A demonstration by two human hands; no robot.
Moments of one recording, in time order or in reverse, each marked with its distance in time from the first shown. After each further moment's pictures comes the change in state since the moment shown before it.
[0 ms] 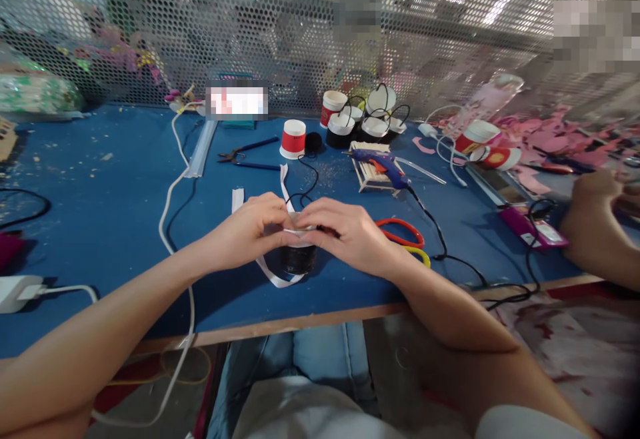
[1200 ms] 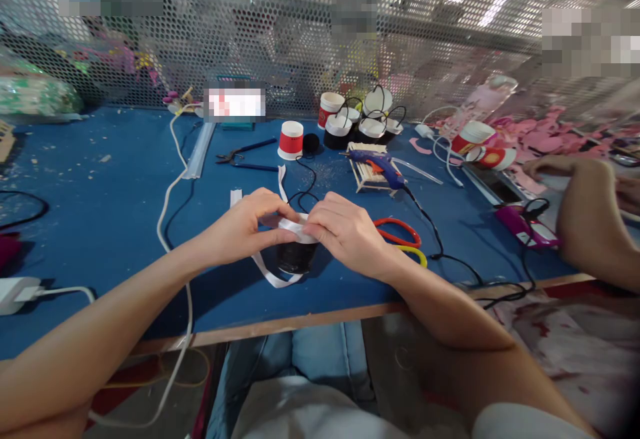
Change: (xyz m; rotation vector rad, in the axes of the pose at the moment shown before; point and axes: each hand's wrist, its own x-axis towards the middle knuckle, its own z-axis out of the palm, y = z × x) left_hand 0.000 -0.002 -0.004 -0.060 0.043 -0.072; right_hand 0.000 0.000 0.004 -0.271 -0.028 0.030
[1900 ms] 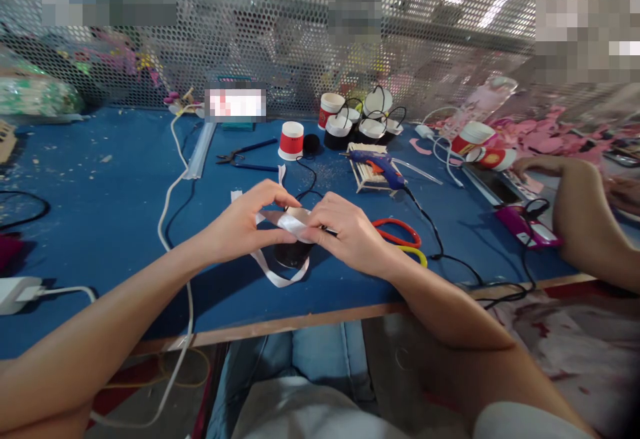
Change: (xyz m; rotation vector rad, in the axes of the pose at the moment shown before) left_hand 0.001 -0.003 0.000 -0.035 0.116 0.036; right_hand -0.001 0.001 -0.002 0.124 -0.013 -0.015
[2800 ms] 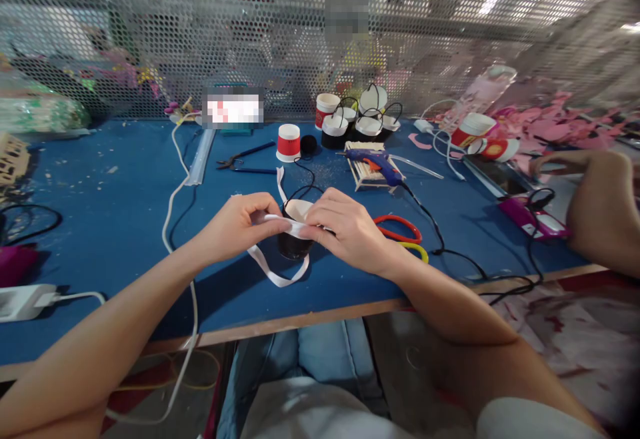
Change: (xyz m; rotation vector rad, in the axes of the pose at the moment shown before) left_hand 0.002 0.012 -0.003 -0.019 -0.015 -0.207; right_hand -0.001 0.002 -0.002 -0.100 0.097 -0.071
